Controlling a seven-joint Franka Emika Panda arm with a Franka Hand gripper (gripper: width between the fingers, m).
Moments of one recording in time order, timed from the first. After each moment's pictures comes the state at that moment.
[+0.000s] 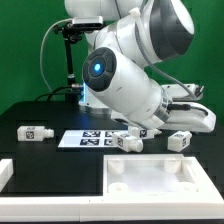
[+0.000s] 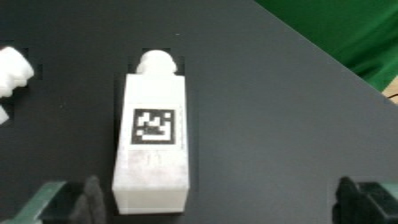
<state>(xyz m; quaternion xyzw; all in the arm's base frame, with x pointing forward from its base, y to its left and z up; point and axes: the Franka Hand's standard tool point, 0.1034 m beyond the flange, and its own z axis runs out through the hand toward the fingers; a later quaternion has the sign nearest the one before) 0.438 0.145 0.048 -0.84 0.28 0.41 0.23</state>
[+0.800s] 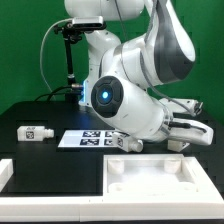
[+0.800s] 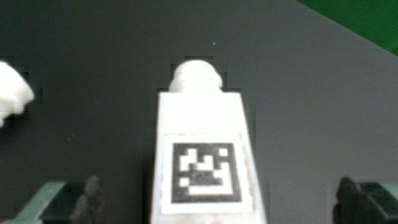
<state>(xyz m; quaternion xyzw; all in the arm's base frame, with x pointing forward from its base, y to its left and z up) 0.400 0.156 0.012 -0.82 0.28 0.44 0.21</state>
